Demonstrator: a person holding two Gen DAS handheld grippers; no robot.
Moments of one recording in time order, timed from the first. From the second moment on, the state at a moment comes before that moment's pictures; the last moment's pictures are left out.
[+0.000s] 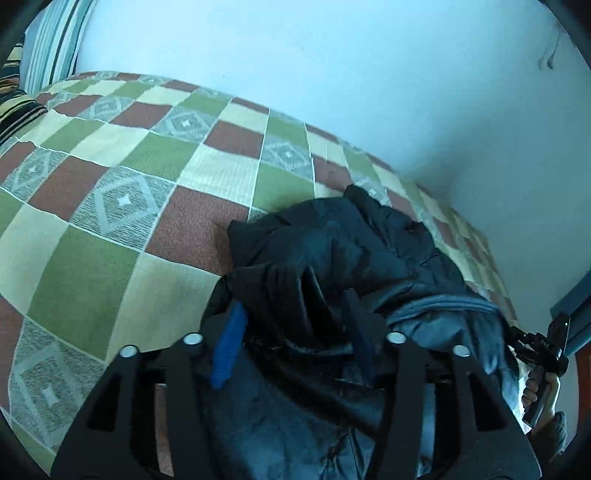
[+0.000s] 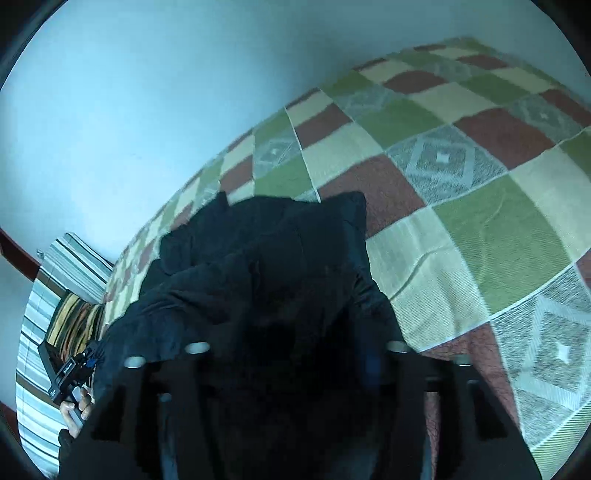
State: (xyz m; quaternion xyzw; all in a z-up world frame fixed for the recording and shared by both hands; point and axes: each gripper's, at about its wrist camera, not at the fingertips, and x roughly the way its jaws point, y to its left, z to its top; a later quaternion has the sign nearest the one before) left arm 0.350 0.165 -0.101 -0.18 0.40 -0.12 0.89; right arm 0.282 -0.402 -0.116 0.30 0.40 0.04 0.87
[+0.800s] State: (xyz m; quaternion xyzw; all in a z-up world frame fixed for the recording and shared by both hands) left arm 0.372 0.168 -0.116 -0.09 0.41 -0.16 0.89; right arm 0.327 -0.387 -0.114 0.13 0.43 0.09 0.89
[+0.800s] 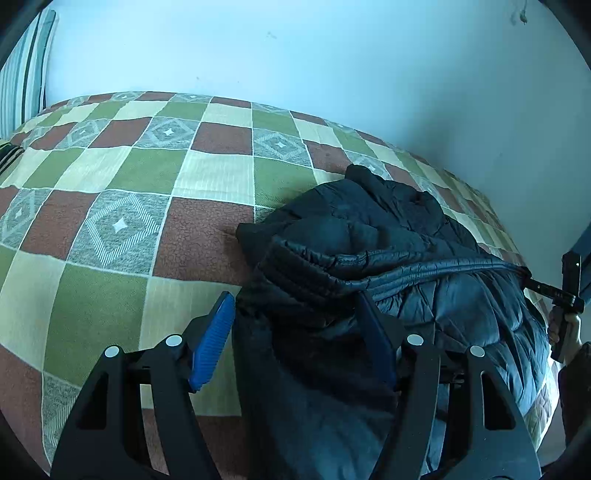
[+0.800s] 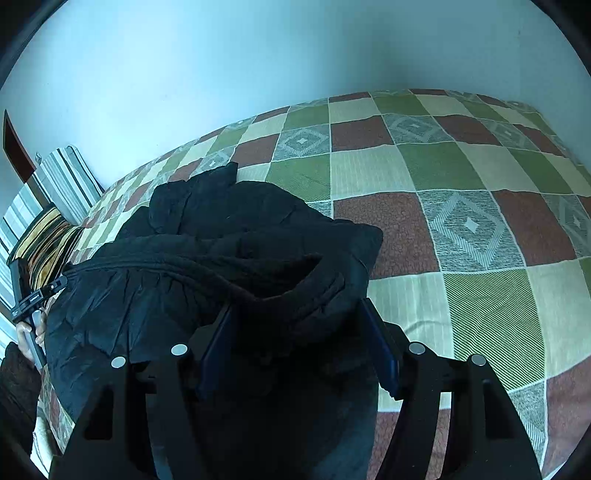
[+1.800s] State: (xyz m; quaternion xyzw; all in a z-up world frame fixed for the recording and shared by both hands) left arm 0.392 0.117 -0.047 0.02 0.34 -0.10 0.94; right arm 0.327 -0.356 -0.047 0.05 0.33 0.03 0.94
